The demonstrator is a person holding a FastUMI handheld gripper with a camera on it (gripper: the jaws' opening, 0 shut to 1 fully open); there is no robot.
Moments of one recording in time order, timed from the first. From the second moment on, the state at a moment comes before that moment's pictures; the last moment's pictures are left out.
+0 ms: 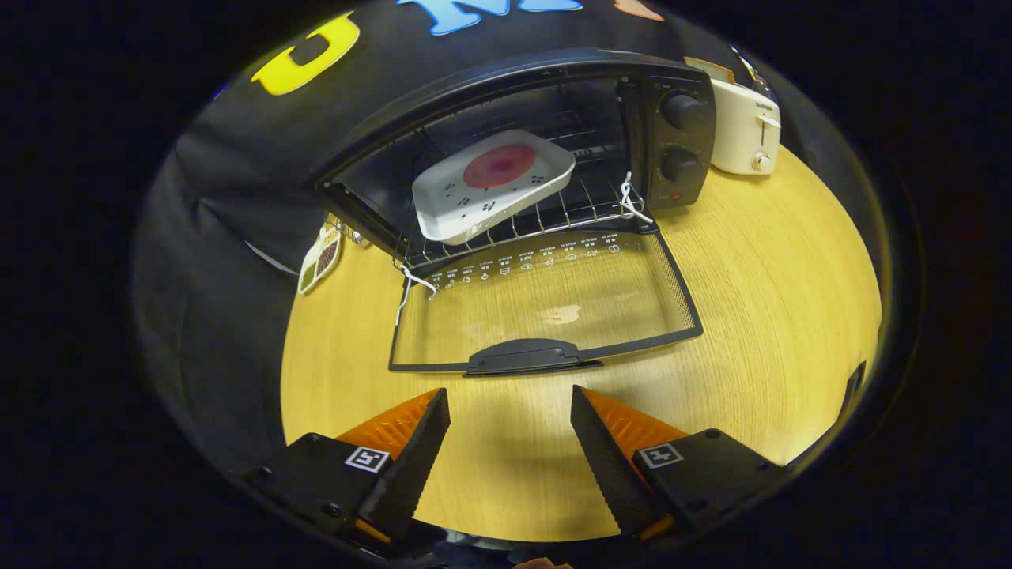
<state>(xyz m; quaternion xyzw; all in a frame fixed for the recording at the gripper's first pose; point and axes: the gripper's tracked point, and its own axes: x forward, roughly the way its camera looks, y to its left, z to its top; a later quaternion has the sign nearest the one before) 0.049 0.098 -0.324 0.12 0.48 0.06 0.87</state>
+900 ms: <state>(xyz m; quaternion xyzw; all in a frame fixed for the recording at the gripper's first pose) 0.072 0.094 -0.368 0.03 0.51 0.00 0.86</state>
